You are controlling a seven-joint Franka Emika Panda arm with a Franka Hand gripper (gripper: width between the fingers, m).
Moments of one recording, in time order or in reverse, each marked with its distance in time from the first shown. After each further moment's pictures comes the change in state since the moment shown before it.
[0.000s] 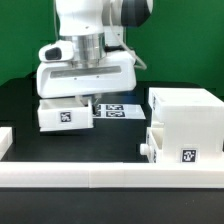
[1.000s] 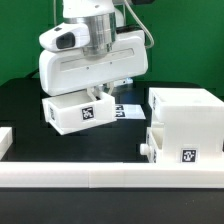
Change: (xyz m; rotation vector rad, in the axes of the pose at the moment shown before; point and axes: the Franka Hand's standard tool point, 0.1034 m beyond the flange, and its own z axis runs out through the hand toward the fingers) arm 0.060 -0.012 -0.028 0.032 -0.011 -0.343
